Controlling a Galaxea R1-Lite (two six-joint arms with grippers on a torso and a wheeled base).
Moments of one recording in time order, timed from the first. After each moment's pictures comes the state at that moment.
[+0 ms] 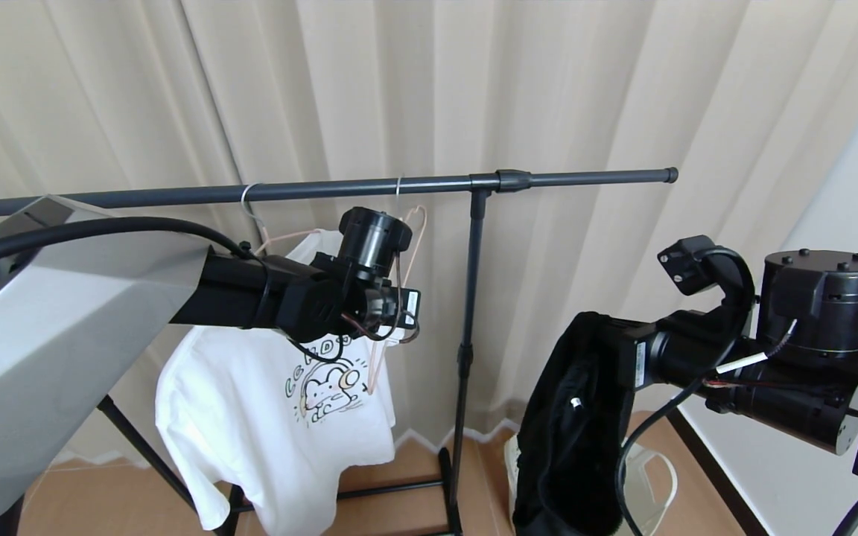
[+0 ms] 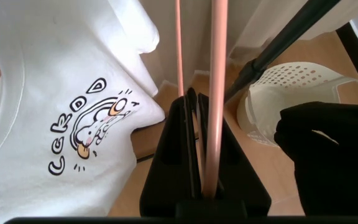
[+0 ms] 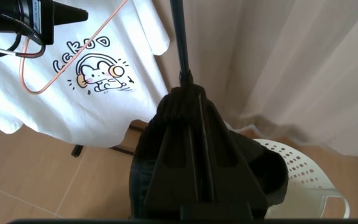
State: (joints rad) left arm -0.55 2.18 -1.53 -0.02 0.29 -0.15; right arm 0.46 1.60 -0.62 -0.65 -0.01 0.13
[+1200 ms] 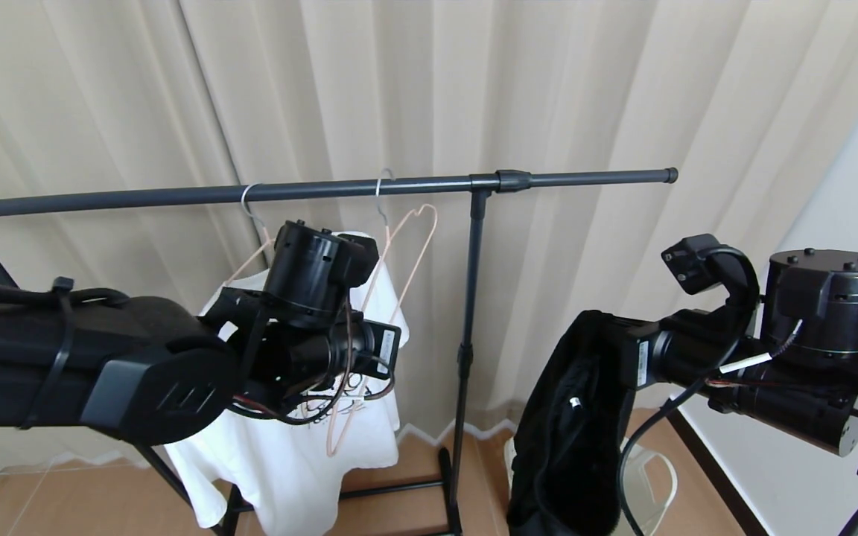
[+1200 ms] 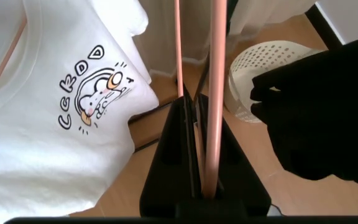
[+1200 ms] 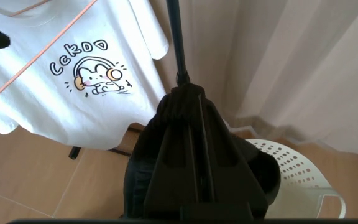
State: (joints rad) left arm -0.66 1.81 -1.04 -0.16 0.29 -0.14; right arm 0.46 1.59 -0.62 -0.66 -0.03 0.13
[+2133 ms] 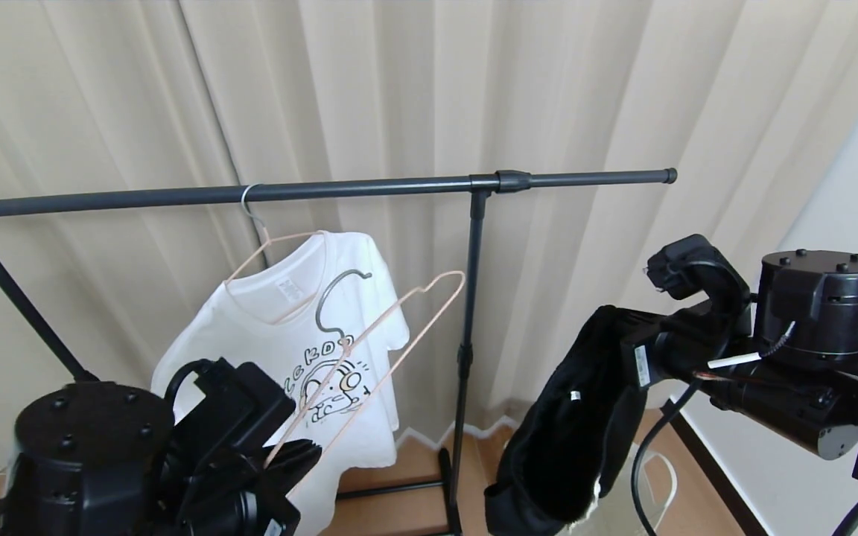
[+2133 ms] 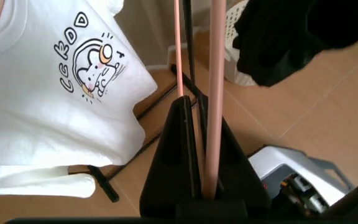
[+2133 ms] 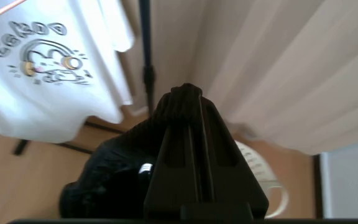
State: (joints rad) left arm -0.77 1.38 -0.39 -0.44 0.22 0.12; right arm 0.49 1.60 -0.62 -0.65 -0.25 -0.11
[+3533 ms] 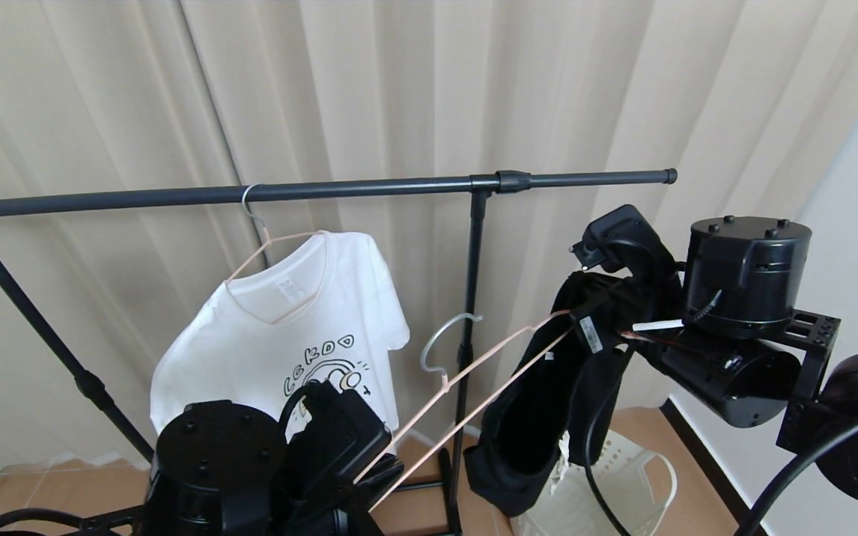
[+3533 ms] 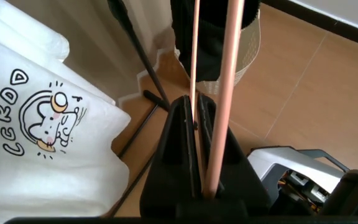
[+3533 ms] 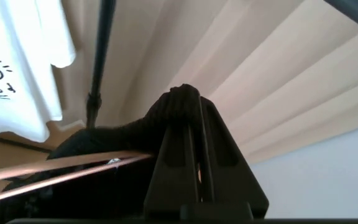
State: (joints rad) left arm -0.88 1.62 -0.40 -0.72 0.14 0.15; right arm 0.63 1.70 -0.80 -0.66 -0.51 -0.29
